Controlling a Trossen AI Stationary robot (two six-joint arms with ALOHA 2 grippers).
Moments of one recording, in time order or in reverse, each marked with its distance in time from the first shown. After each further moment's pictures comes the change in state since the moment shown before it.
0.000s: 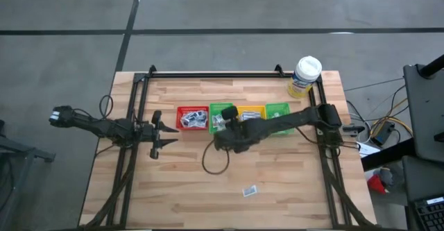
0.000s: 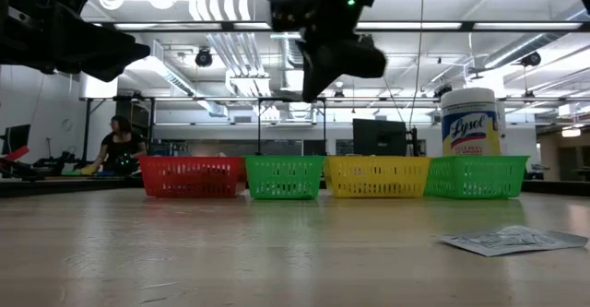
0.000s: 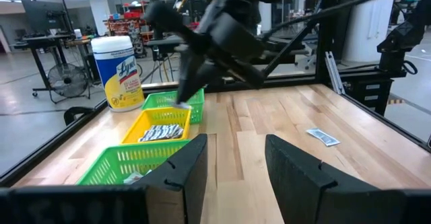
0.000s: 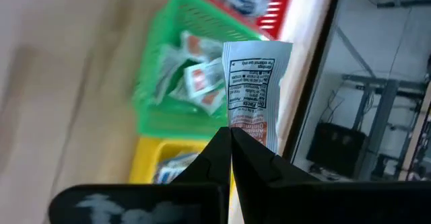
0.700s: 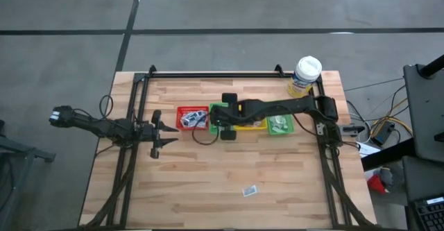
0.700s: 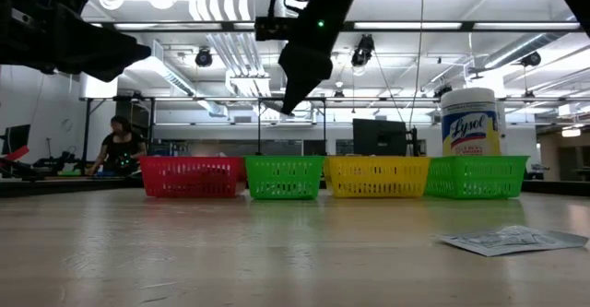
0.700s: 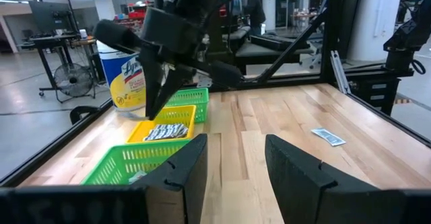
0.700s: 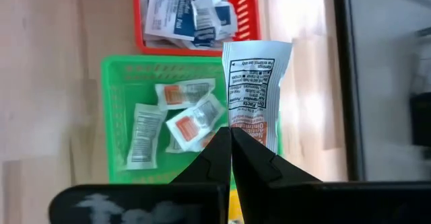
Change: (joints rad) left arm 0.000 0.000 0.000 -0.001 -0.018 0.005; right arm -0.178 0.000 0.000 0.181 -0.225 0.194
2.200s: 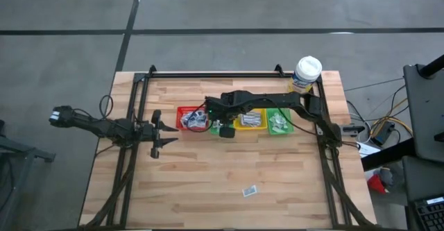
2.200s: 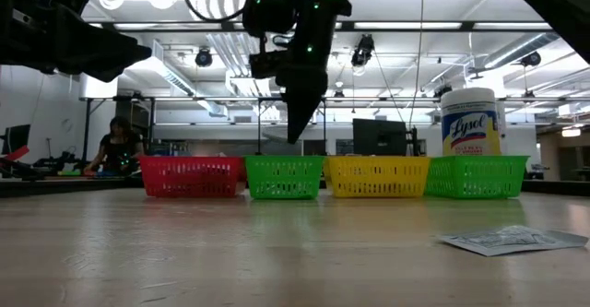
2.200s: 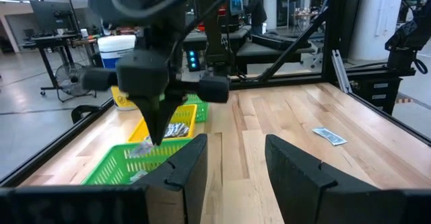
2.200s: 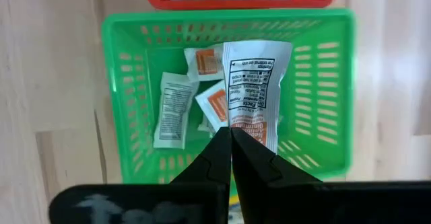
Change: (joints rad) left arm 0.000 0.000 0.000 -0.003 -0.004 0.000; right arm -0.095 0.171 0.198 -0.235 -0.267 0.039
